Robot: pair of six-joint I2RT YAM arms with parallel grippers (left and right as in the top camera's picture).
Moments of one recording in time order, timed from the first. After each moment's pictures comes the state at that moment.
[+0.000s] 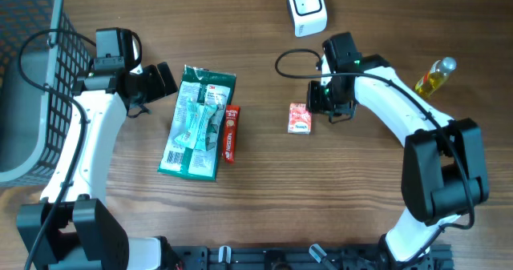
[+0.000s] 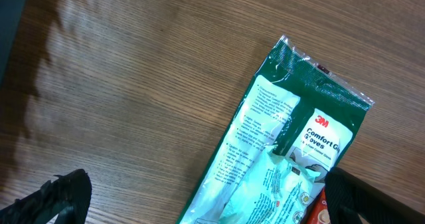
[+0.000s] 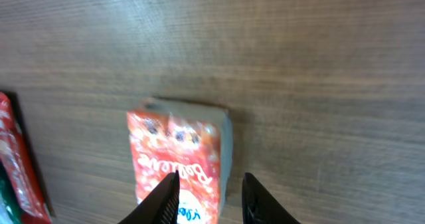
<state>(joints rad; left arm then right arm) 0.06 1.57 1.23 -0.79 0.00 -0.31 0.28 1.89 1.26 -0.77 -0.25 0.36</state>
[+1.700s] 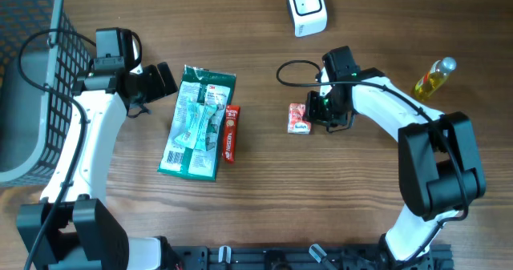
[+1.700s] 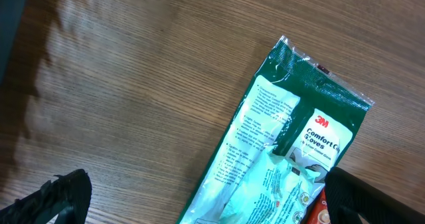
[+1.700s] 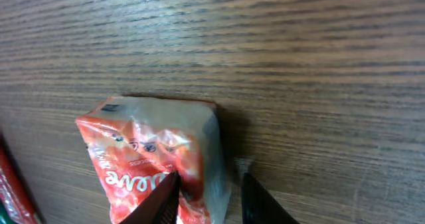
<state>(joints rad) 0.06 1.57 1.23 -0.79 0.00 -0.31 0.28 1.92 1.15 -0.64 -0.31 0.42</state>
